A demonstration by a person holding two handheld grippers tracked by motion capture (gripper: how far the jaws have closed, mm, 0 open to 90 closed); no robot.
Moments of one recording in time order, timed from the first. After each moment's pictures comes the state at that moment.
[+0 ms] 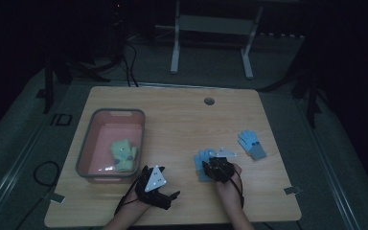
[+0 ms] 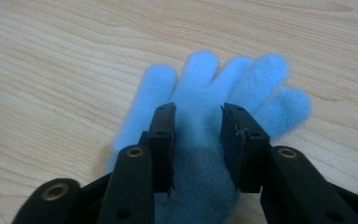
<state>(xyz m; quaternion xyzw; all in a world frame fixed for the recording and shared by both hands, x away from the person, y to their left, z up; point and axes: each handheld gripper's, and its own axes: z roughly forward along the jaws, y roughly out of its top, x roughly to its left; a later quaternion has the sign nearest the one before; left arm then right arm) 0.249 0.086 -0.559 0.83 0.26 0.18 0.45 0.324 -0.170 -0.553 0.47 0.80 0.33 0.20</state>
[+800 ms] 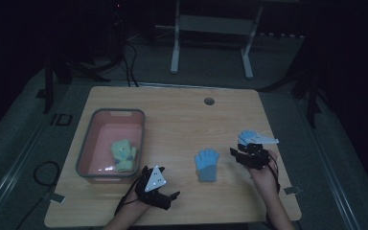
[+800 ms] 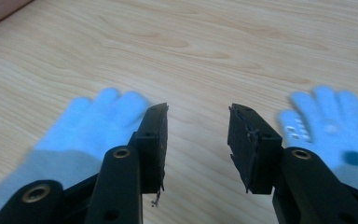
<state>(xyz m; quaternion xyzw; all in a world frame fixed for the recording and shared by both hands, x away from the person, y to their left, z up) 0.249 0.086 -0.561 0.83 0.26 0.18 0.45 0.349 -0.269 -0.502 0.45 0.79 0.37 0.20</state>
